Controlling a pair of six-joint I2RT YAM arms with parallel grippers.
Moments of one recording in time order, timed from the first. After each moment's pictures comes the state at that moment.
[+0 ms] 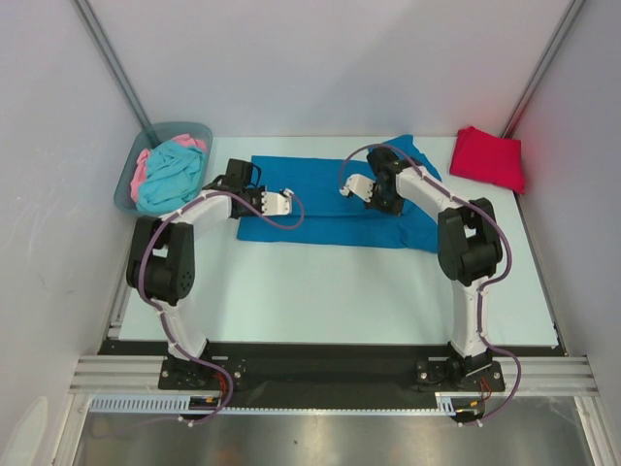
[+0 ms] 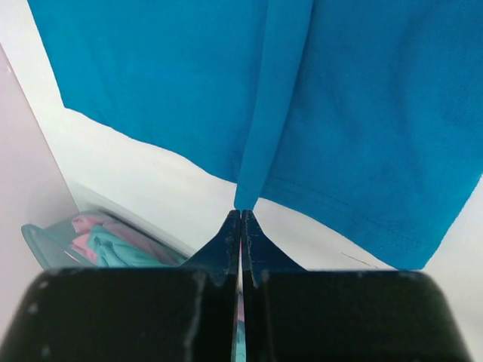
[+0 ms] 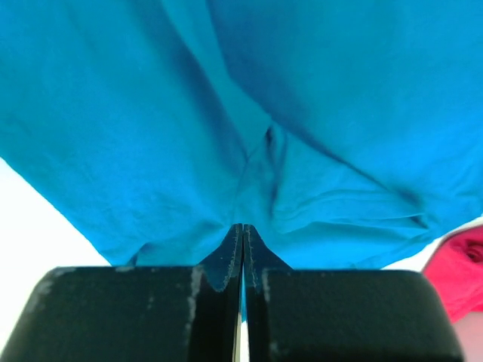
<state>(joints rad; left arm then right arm) -0.24 1.85 1.26 -0.38 0.07 1.36 0.38 2.09 1.70 -0.84 0.09 -0.91</state>
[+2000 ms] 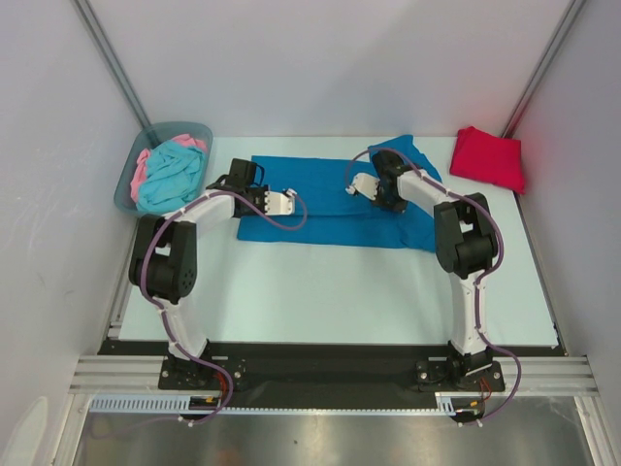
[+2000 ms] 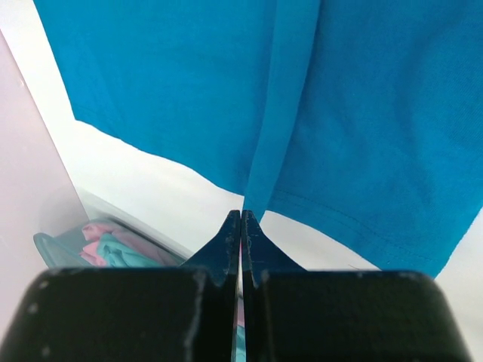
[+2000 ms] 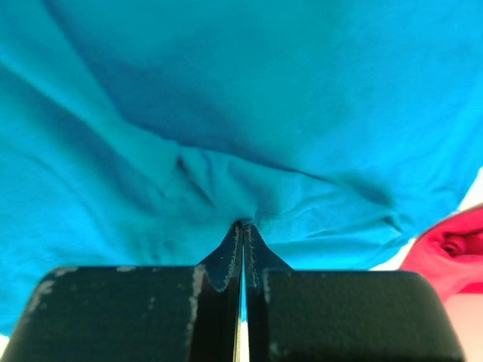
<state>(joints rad) -0.25 1.86 1.27 -0.36 0.07 1.36 0.34 2.17 1.67 -0.67 0.19 -0.94</state>
